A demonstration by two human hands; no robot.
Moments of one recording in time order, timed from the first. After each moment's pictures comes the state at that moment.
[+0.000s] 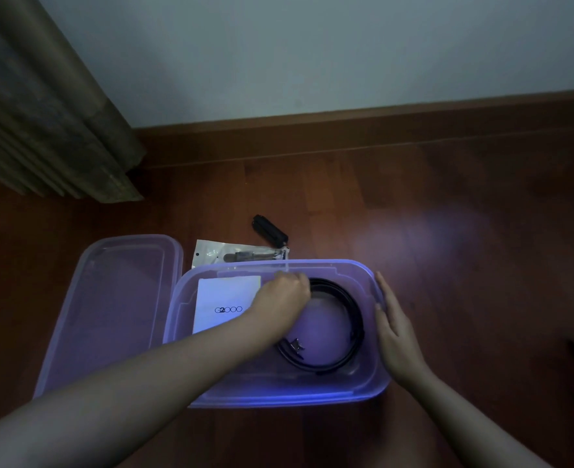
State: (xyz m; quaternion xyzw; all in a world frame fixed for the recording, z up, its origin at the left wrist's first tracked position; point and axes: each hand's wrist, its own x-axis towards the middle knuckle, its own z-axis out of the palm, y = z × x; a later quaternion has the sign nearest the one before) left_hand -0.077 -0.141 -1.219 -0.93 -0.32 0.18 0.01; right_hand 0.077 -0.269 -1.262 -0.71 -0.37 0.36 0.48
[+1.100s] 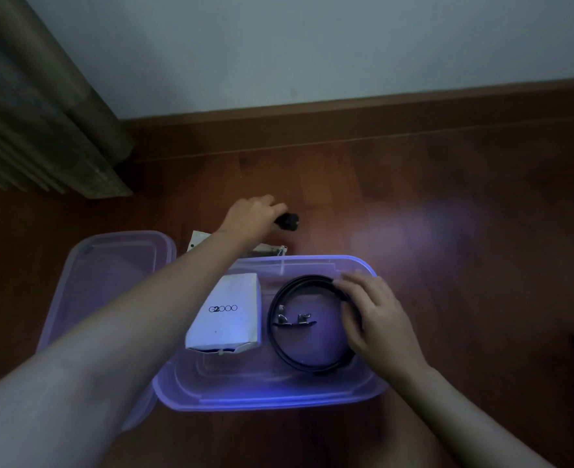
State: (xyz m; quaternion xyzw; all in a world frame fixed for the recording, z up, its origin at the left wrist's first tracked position) left_hand -0.073 -0.015 -1.218 -0.93 -0.36 0.09 -0.01; right_hand 0.062 -0.255 -1.229 -0.72 -0.64 0.08 0.27
